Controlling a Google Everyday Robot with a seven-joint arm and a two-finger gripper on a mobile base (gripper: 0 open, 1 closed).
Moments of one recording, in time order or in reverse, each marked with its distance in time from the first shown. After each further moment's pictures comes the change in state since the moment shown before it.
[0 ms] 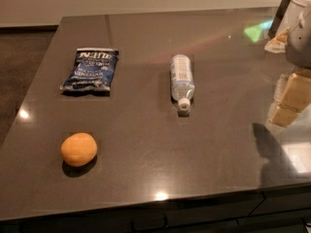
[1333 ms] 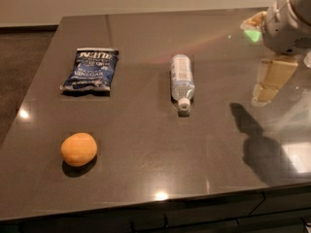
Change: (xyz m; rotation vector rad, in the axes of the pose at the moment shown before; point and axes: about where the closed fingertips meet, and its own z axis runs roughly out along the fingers) arm -0.027 -0.060 0.021 0.125 -0.054 -0.247
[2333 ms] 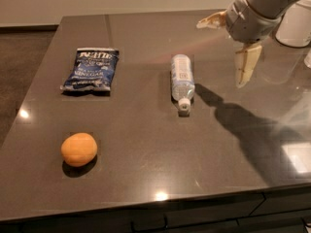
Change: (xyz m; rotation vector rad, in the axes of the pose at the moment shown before) arm -0.032 -0.061 0.062 -0.055 -0.121 -0.499
